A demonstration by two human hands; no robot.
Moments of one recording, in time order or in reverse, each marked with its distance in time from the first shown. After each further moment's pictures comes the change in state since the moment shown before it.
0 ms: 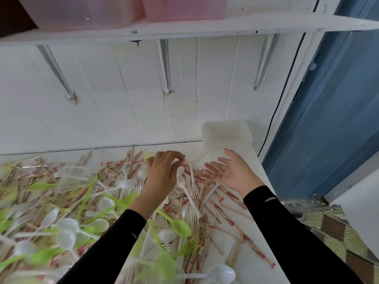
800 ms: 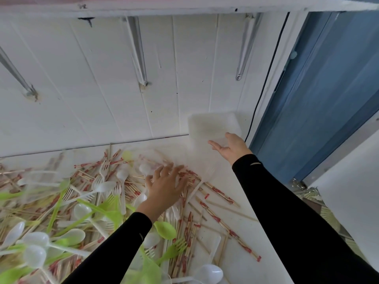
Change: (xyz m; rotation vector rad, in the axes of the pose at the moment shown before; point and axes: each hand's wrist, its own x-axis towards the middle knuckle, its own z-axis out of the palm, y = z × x) left_hand -0.020 0.013 0.060 0.213 -0.649 -0.336; right_hand 0.064 -0.055 -0.020 0.036 0.196 -0.295
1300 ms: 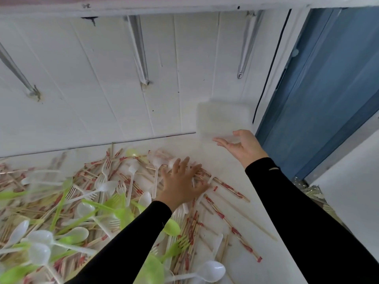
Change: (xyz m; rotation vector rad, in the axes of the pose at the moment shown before) left_hand 0.015 0.027 0.012 0.191 -0.128 0.116; right_hand -0.042 -0.020 -0.008 0.380 -0.060 0.070
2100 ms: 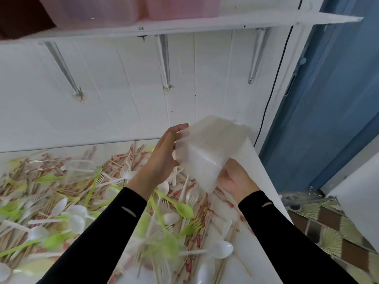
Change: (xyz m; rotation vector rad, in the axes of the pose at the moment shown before) left_hand -0.087 -0.020 -0.126 -1.579 0.198 0.004; right_hand -0.074 0.088 -0.038 -0.318 -0.306 0.035
